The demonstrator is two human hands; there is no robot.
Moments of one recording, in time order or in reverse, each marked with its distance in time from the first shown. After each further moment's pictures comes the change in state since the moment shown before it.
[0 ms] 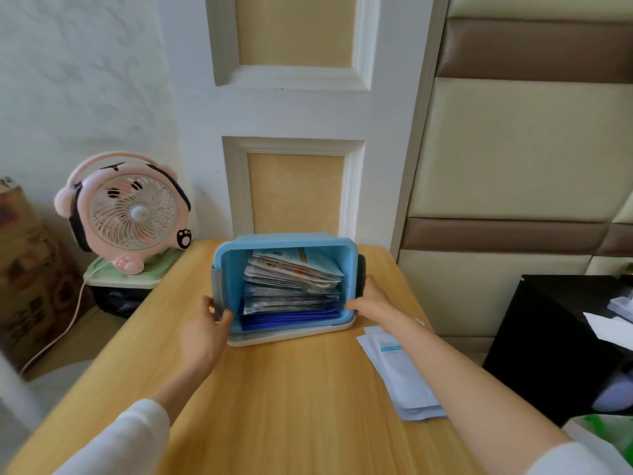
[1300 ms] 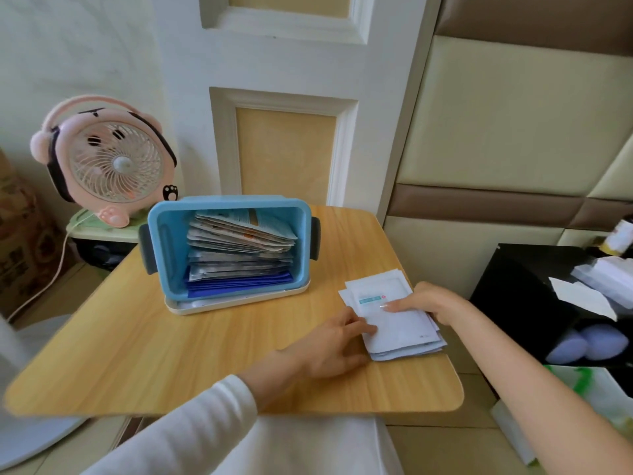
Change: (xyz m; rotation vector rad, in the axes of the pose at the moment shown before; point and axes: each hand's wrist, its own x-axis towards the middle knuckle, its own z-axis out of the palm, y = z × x) left_hand -0.135 0.082 0.079 0.102 -0.862 0.799; right_hand -0.085 0.060 -0.078 -0.201 -0.130 0.317
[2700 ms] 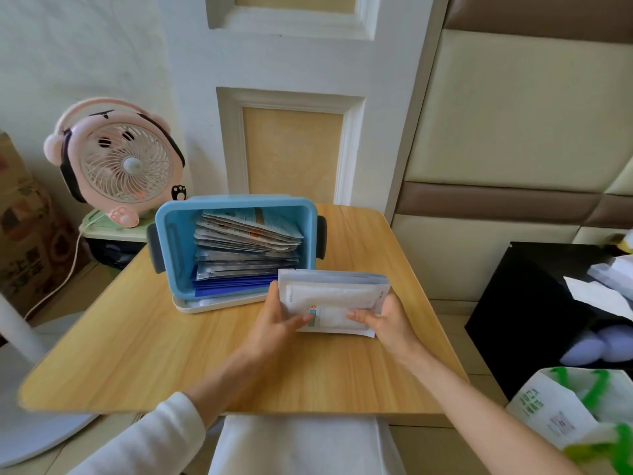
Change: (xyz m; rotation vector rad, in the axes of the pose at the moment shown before) left_hand -0.047 -0.032 -0.032 -0.912 0.519 -0.351; right_hand -0.032 -0.012 0.092 0.689 0.026 -0.632
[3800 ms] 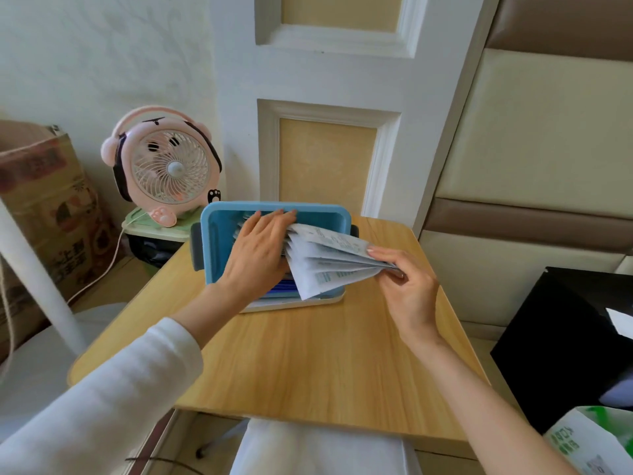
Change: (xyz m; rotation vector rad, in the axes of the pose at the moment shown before) left_hand 0.045 0.072 -0.084 1.337 0.330 0.646; right_hand 0.024 -0.057 0.037 -0.356 0.346 -0.779
